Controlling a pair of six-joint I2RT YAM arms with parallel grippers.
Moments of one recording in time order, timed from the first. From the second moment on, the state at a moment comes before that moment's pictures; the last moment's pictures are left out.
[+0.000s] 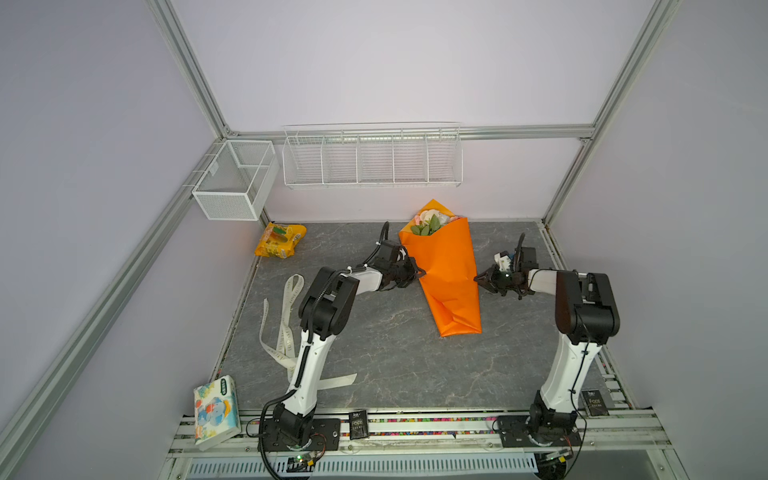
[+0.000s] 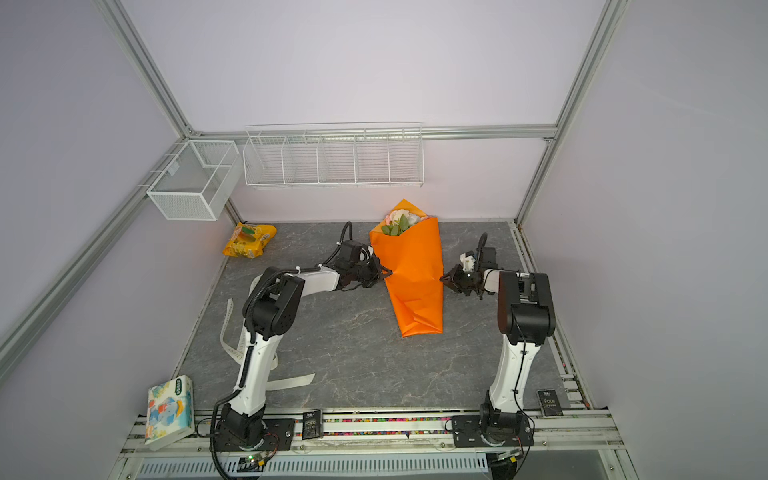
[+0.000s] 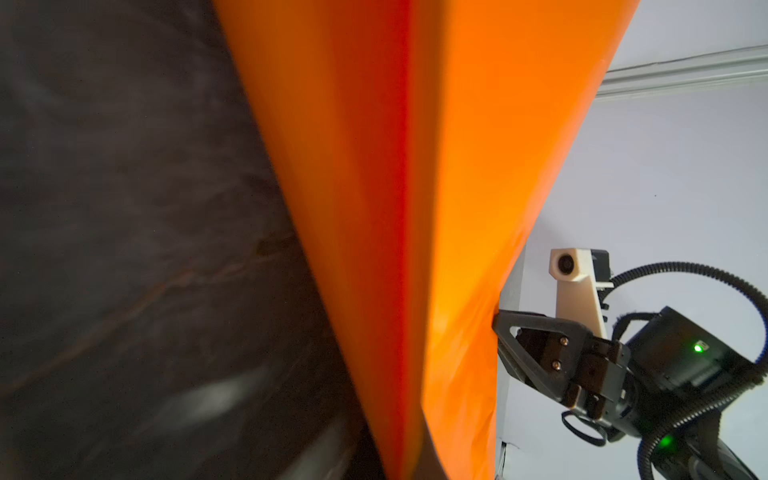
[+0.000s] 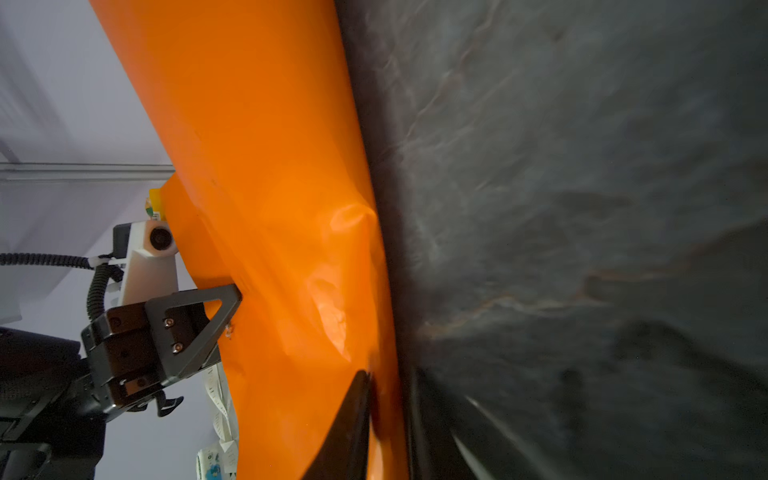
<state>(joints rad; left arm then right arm) -0.55 2.36 1.59 0.13 0.57 -1.00 -0.07 2.03 1.16 -0.13 -0.72 0.53</state>
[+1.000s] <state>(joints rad) -0.56 2.11 1.33 0.16 0.52 -1.03 -0.04 1.55 1.07 -0.40 -0.66 0.41</state>
